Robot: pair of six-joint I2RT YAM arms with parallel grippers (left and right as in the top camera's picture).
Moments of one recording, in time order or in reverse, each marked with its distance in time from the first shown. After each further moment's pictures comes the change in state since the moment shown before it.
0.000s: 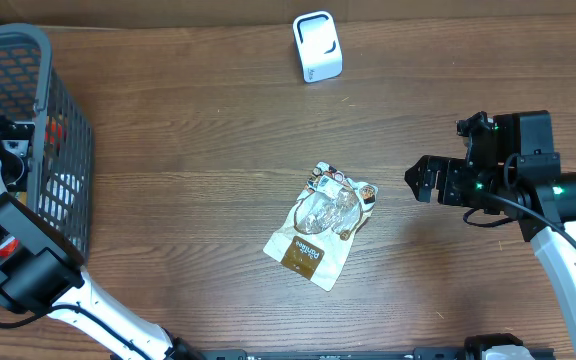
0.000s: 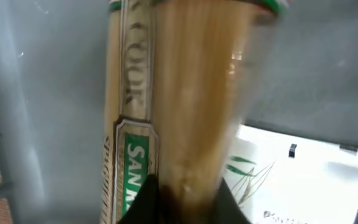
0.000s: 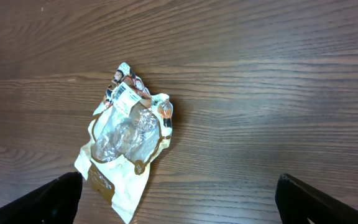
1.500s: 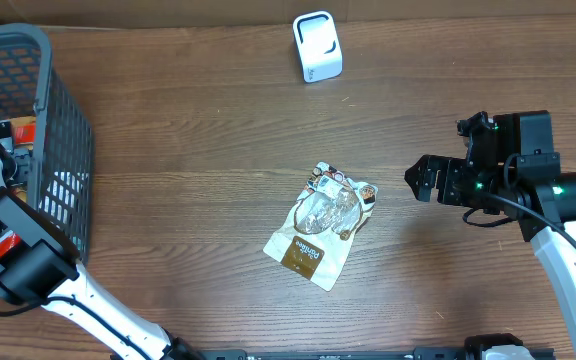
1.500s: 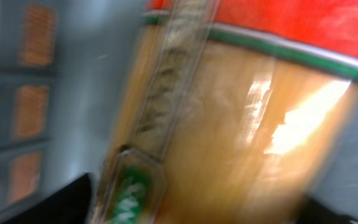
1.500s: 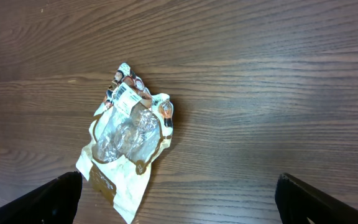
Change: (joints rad) left arm 0.006 0.101 0.043 0.149 -0.097 -0.230; right arm 0.000 0.000 0.000 0.000 0.000 0.013
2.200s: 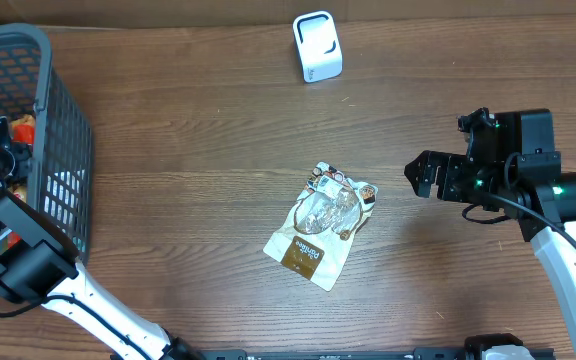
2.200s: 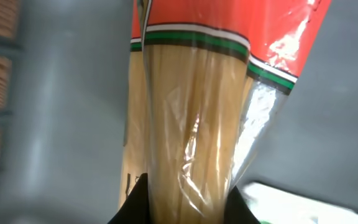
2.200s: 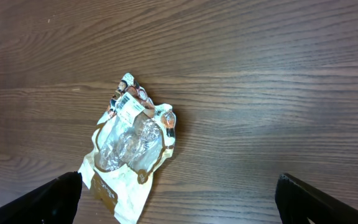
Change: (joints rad) left arm 0.003 0.003 0.120 -0.212 0.111 -0.116; right arm 0.000 0.000 0.000 0.038 0.000 0.003
